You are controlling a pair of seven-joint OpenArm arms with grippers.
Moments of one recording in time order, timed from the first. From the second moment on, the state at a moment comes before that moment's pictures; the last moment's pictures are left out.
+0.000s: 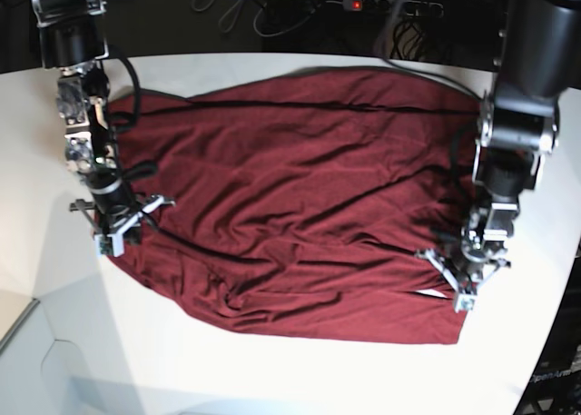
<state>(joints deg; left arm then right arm) -39.5 -17.1 14.9 18.5 -8.7 -10.4 2.1 5.8 18.8 -5.7 74.0 16.5 1.5 -19.1</state>
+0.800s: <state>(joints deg) -35.7 -17.9 9.2 17.5 -8.5 -11.3 -5.7 21.3 18.8 -14.0 47.8 16.9 2.1 -14.6</state>
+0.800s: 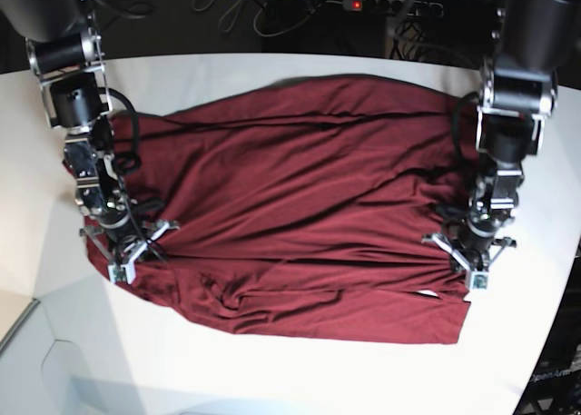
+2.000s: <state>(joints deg) -4.3 -27.7 7.2 76.8 -36.6 -10.0 12.6 -22.2 18.7 -1.8 96.8 16.2 1.4 -12.4</state>
